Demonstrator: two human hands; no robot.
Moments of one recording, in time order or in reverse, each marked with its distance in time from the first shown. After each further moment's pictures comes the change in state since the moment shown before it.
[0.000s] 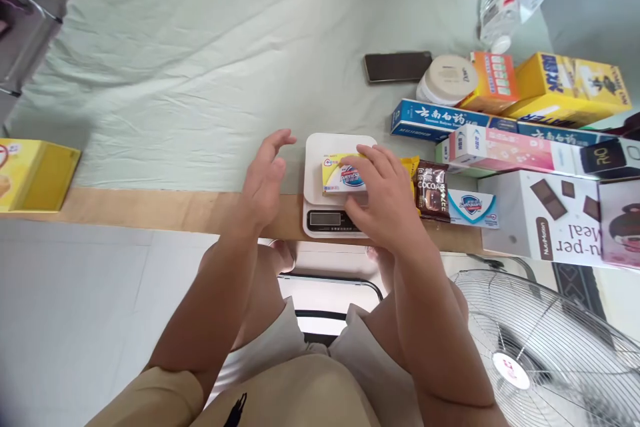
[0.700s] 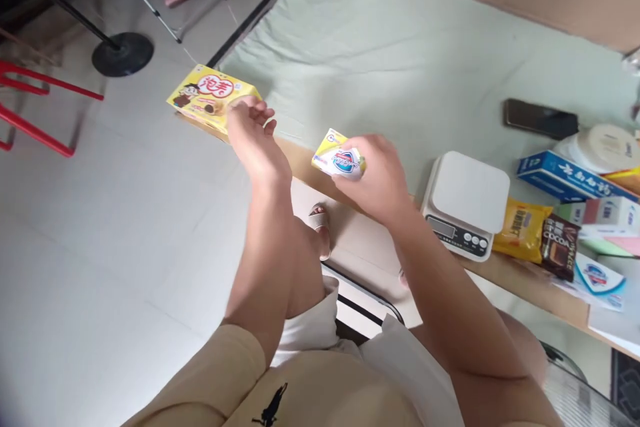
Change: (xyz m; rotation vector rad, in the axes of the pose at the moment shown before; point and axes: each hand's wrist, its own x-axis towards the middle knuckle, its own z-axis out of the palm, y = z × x) left_hand -0.070 -0.060 -0.171 -0.210 1.097 -0.304; right_hand 0.046 -0.186 0.098 0.254 -0.210 -0.059
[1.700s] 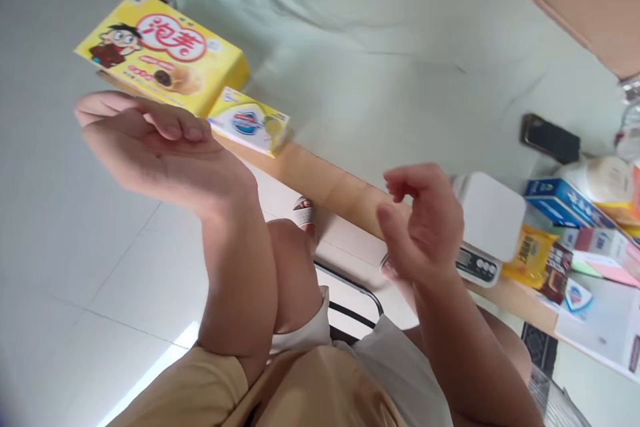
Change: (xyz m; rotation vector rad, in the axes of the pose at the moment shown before) left_hand 0.023 -0.008 -0.034 -0.183 0.402 0.232; right_hand -0.008 -0.005 0.015 0.142 0.228 -0.268
